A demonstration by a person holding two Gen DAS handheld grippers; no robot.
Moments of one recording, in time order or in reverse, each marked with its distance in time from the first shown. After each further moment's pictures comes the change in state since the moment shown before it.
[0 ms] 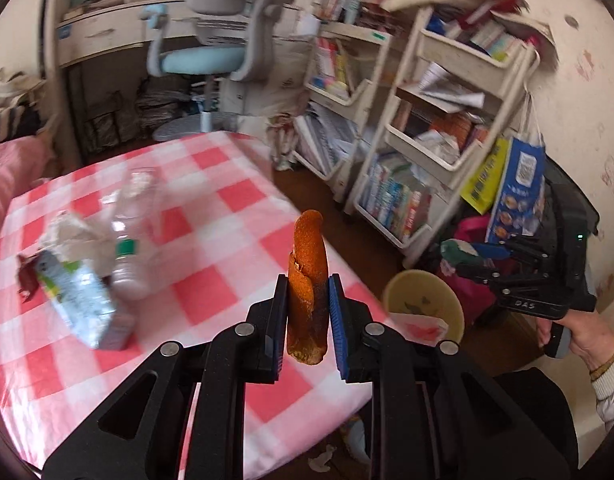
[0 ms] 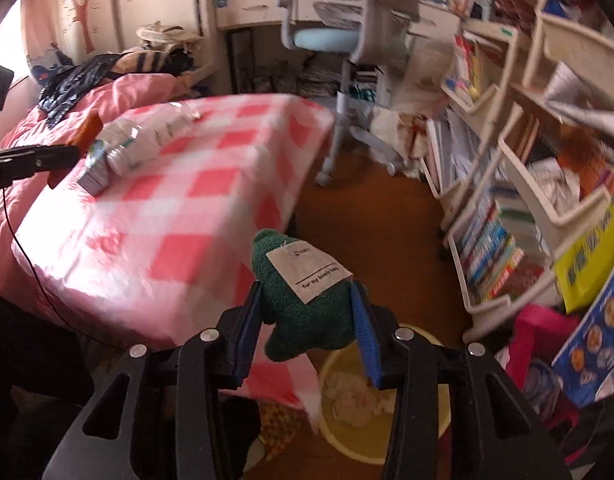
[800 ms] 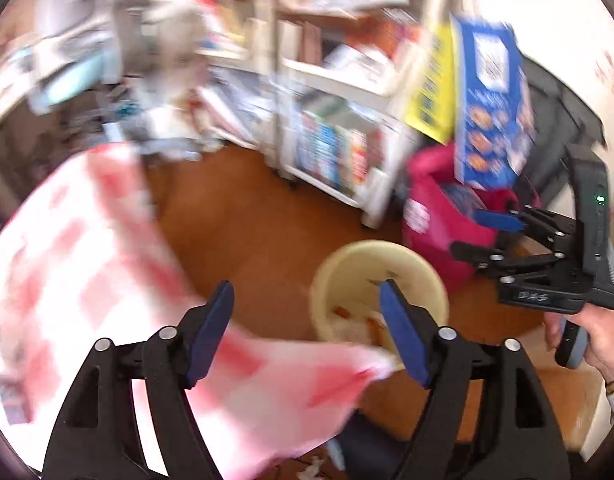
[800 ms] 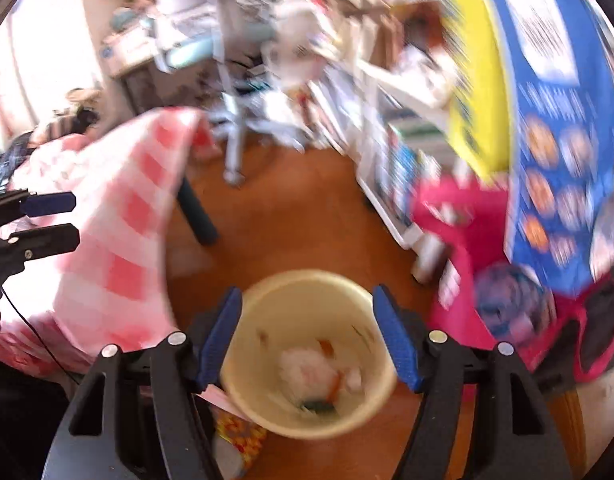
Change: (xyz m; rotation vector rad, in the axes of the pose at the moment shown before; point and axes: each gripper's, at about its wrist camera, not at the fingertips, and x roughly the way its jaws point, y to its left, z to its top) left arm 0.124 -0.146 0.010 0.220 0.117 0.018; right arm -0.011 -0.096 -0.057 0.291 -0.081 -0.107
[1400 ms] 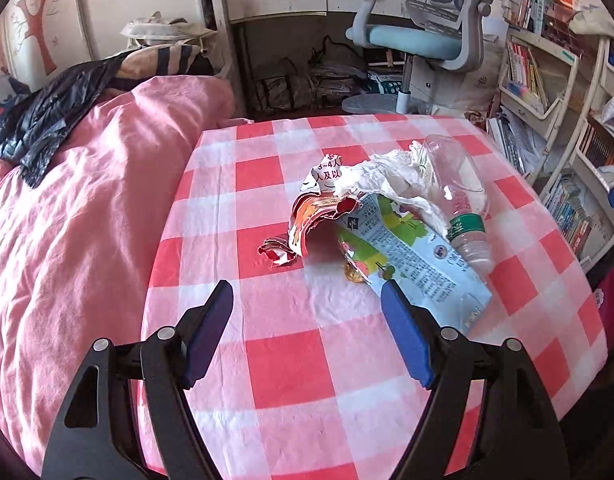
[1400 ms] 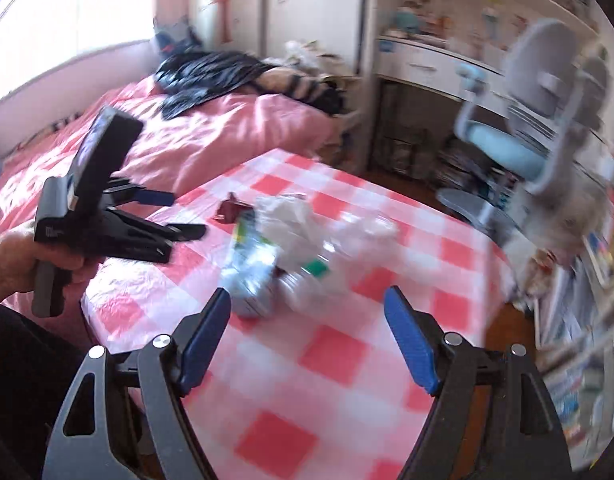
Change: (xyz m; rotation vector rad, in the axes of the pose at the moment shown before) left arm -0.152 0.356 -0.149 -0.477 0.007 0.512; right arm 0.023 0.384 0.090 -0.691 -0.064 0.456
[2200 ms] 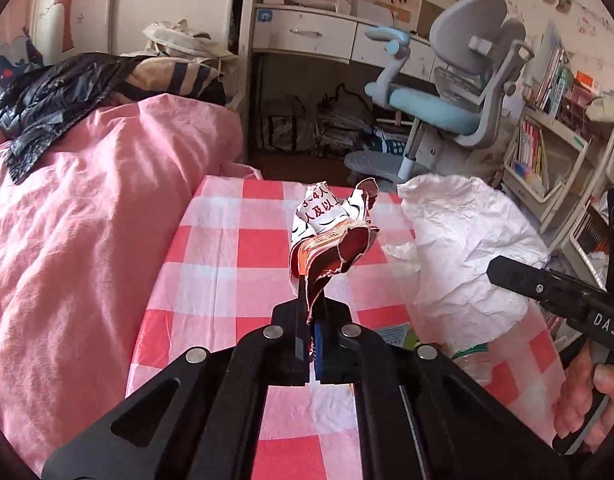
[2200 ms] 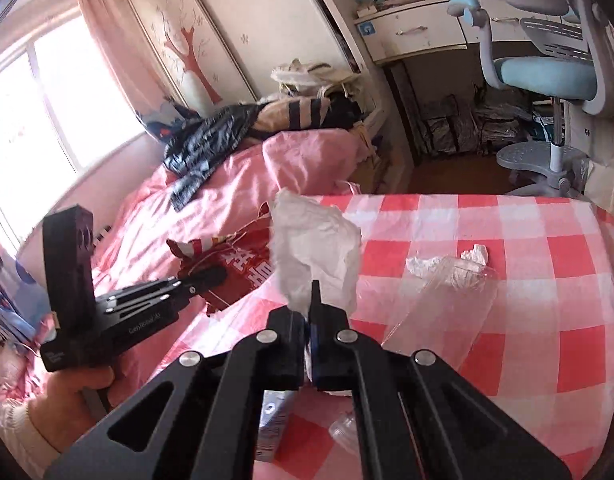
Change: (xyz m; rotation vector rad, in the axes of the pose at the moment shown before) left arm 0.016 0.041 0.047 -0.212 -0.170 -0.104; right arm 0.075 -0.053 0.048 0.422 -0.136 0.310
